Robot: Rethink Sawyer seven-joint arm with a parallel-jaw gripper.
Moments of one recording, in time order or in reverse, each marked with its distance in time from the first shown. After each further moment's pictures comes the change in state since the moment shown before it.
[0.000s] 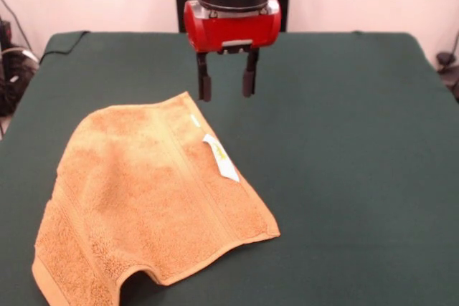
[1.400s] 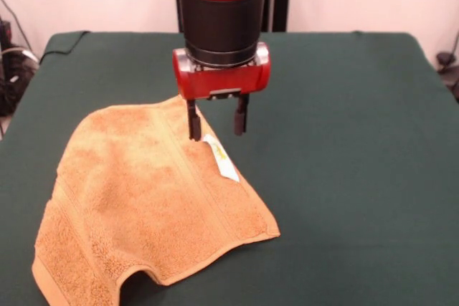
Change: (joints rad) arm 0.024 0.172 -0.039 -0.269 0.050 0.206 0.000
